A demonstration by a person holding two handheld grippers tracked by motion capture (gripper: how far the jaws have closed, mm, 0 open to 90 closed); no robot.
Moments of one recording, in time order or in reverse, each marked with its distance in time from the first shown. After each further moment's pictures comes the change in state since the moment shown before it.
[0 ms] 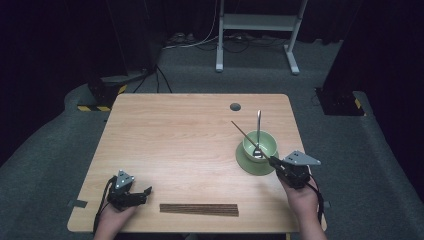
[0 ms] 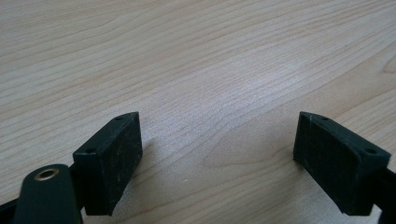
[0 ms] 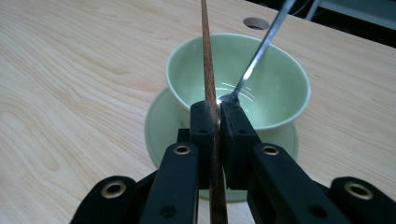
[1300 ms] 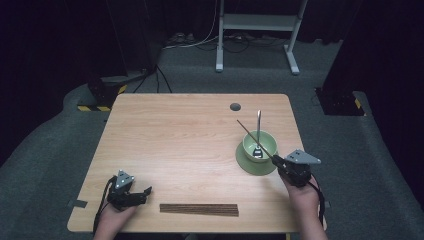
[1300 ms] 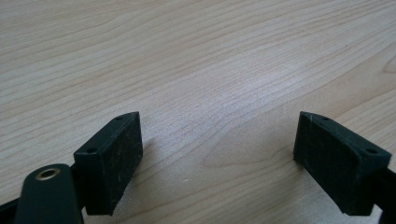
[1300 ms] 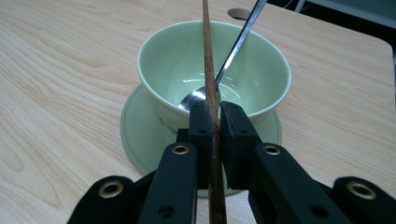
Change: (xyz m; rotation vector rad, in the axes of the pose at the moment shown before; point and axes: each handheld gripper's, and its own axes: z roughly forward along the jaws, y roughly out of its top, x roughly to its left) left arm 0.000 0.000 0.000 0.001 0.001 0.000; right arm -0.011 -0.007 0.008 0.014 -0.043 0.007
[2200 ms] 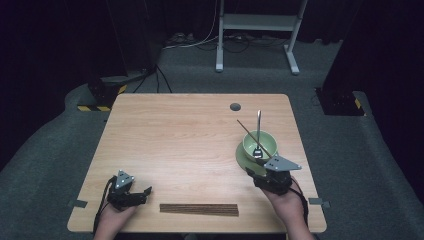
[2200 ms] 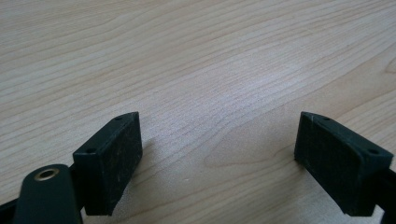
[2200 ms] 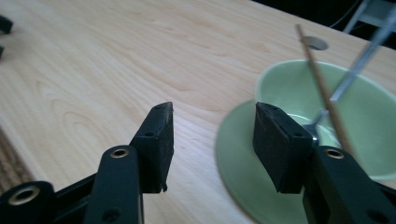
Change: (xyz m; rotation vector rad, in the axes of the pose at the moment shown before) left arm 0.000 0.000 0.000 0.001 0.004 -0.003; right arm 0.063 0.020 0.001 -0.043 0.148 -0.063
